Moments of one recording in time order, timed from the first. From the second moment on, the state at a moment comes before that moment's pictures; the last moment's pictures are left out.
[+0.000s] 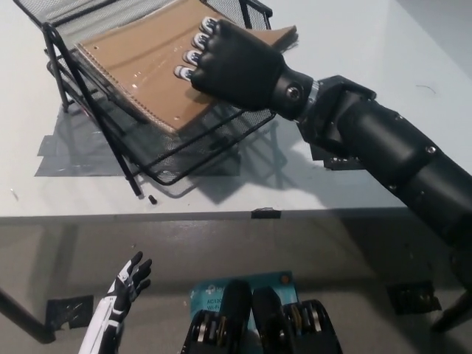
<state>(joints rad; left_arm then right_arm) 0.15 0.14 -0.05 -0.08 0.00 -0.21 -0.11 -1.18 -0.23 0.75 0.75 -1.37 -0.37 -0.77</state>
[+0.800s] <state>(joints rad) 0.13 0.14 -0.05 -0.07 0.02 -0.22 -0.12 -1.23 -0.21 0.56 0.69 -1.23 -0.37 -0.71</state>
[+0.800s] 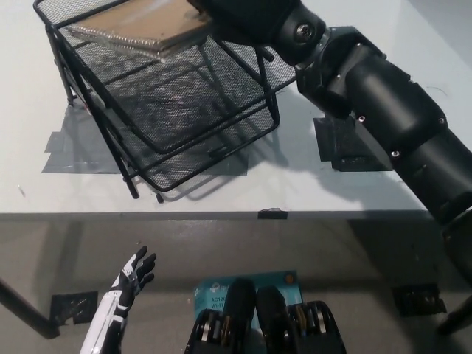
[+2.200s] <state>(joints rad) 0.12 0.14 -0.05 -0.08 0.02 -0.21 -0.12 -1.29 -0.03 0.60 1.07 -1.16 -0.26 -0.69</state>
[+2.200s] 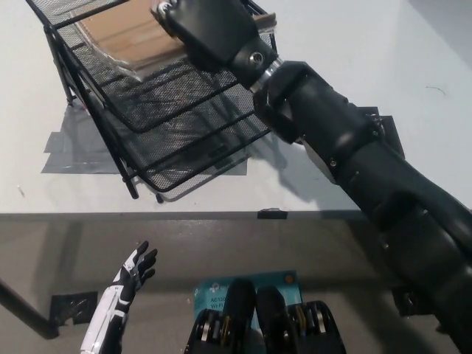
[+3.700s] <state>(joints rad) 0.11 0.14 -0.05 -0.06 0.02 -0.19 -0.12 -1.10 -0.31 0.56 0.55 -0.65 -0.02 0.18</state>
